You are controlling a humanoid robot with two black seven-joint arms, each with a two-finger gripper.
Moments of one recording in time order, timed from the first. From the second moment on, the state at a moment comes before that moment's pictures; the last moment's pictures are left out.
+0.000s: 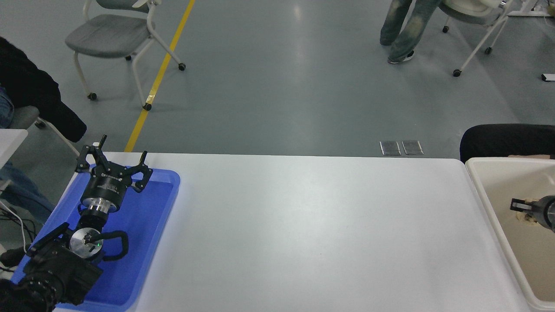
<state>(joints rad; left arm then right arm) -0.63 0.20 -0.89 -0.20 -0.21 -0.79 -0.32 0.78 -0.49 -0.61 0.18 -0.65 0.15 0.07</state>
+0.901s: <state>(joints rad) -0.63 0.20 -0.89 -0.20 -0.21 -0.79 -0.32 0.76 -0.49 -0.41 0.15 -0.57 0.14 0.08</state>
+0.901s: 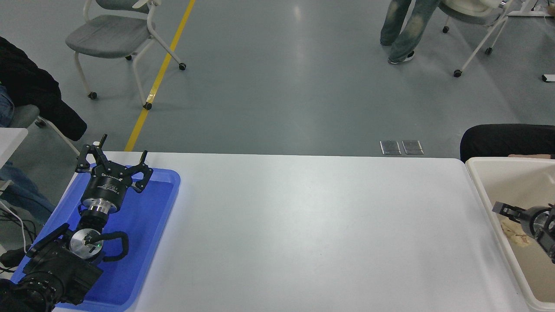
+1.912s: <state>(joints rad) -0.63 0.20 -0.89 -0.20 -0.21 -0.79 -0.32 0.74 -0.47 0.62 0.65 -0.07 0.23 0.08</state>
